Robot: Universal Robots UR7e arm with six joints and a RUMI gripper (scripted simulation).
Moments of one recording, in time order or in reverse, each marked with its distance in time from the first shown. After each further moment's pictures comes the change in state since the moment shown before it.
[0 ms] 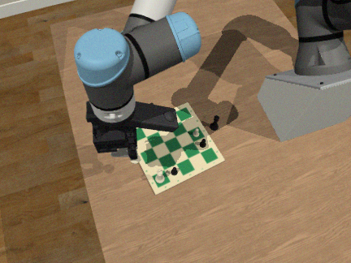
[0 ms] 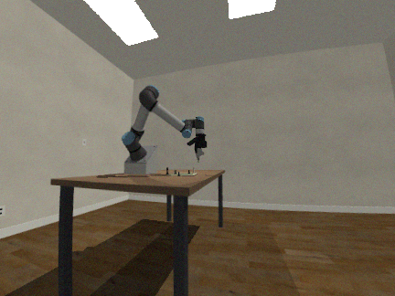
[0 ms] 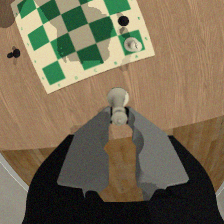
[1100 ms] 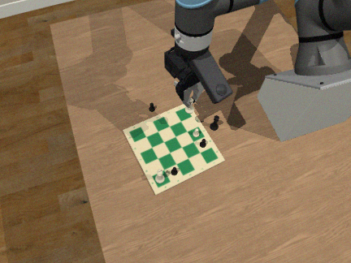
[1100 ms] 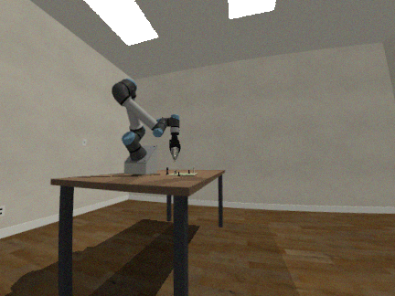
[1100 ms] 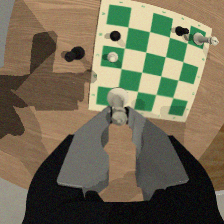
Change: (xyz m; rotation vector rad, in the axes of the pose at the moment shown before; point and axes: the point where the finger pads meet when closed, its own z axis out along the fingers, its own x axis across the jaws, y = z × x) arm -0.127 -0.153 -0.002 0.011 0.001 1.081
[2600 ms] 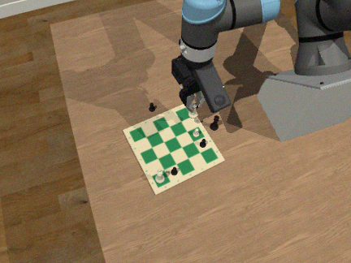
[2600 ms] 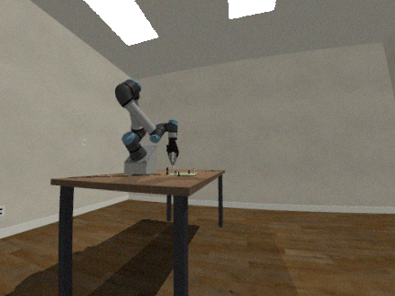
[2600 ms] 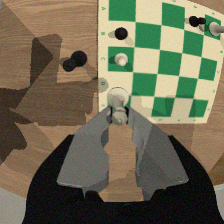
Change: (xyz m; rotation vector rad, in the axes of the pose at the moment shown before) arm -0.016 0.002 0.043 -0.008 -0.005 0.124
